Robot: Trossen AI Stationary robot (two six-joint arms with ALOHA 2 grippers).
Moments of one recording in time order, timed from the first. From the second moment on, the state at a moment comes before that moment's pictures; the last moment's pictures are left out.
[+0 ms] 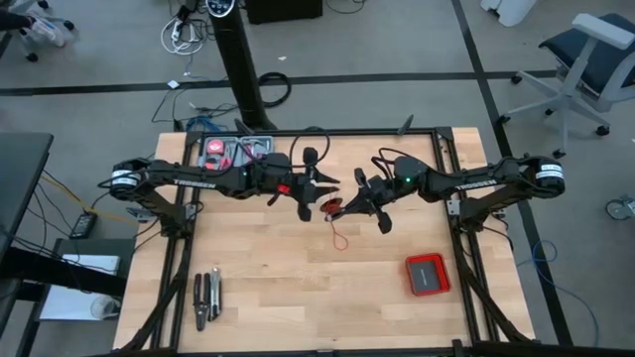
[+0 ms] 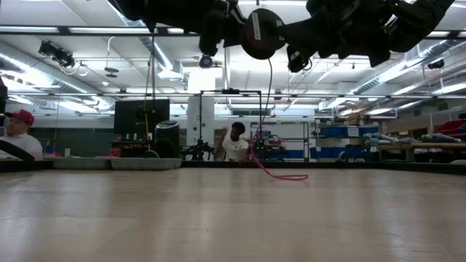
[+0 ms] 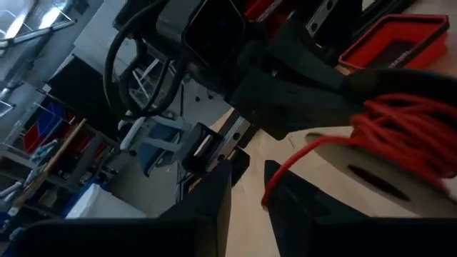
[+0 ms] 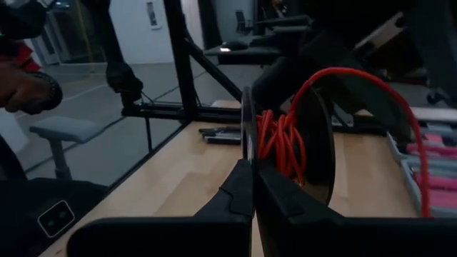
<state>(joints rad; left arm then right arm) 0.12 1.53 1.03 0.31 0.04 0.78 -0.17 1.29 0.57 0.64 -0.54 0.02</state>
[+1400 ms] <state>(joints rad) 0.04 1.62 1.03 0.46 -0.06 0.54 -0.17 1.29 0.57 1.09 -0.72 0.02</state>
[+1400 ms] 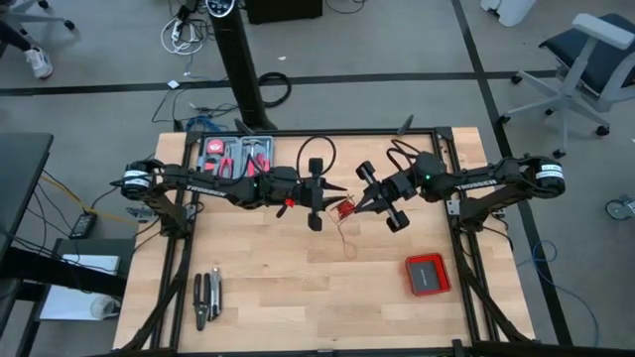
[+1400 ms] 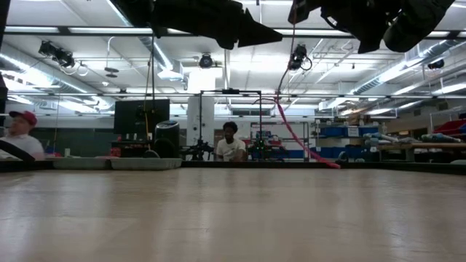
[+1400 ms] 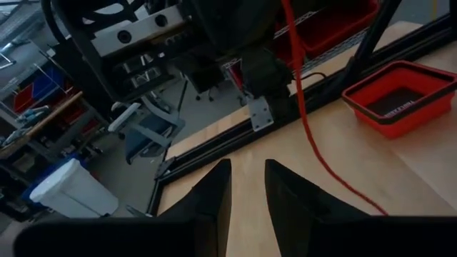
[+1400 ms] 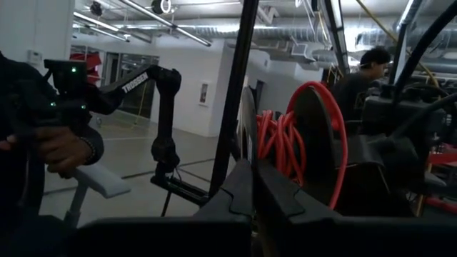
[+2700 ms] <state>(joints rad) 0.04 1.62 1.03 0.62 0.09 0.31 -0.19 1.29 0.57 1.08 -0.69 -0.07</state>
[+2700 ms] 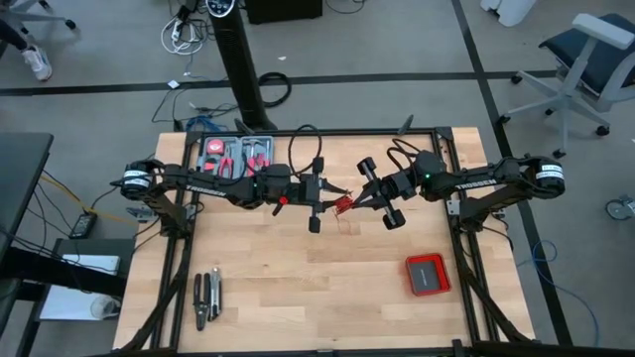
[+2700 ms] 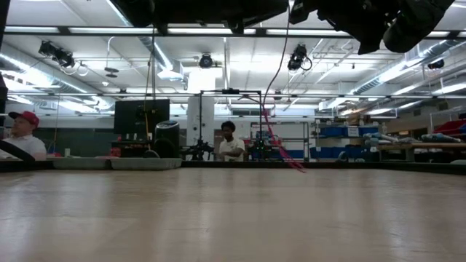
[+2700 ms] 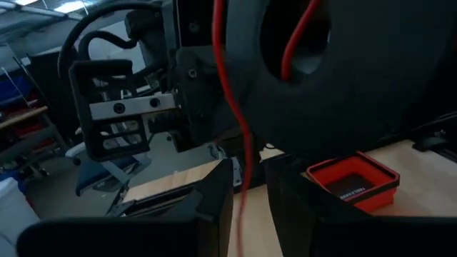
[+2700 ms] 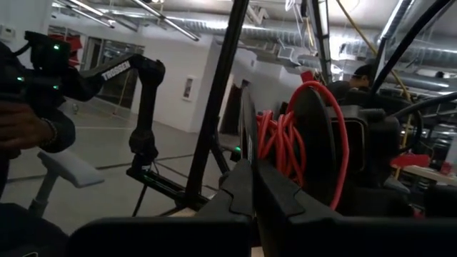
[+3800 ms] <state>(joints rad) 0.04 1.63 1.03 0.69 0.07 0.18 -0.19 1.29 0.57 1.08 -0.64 -0.12</state>
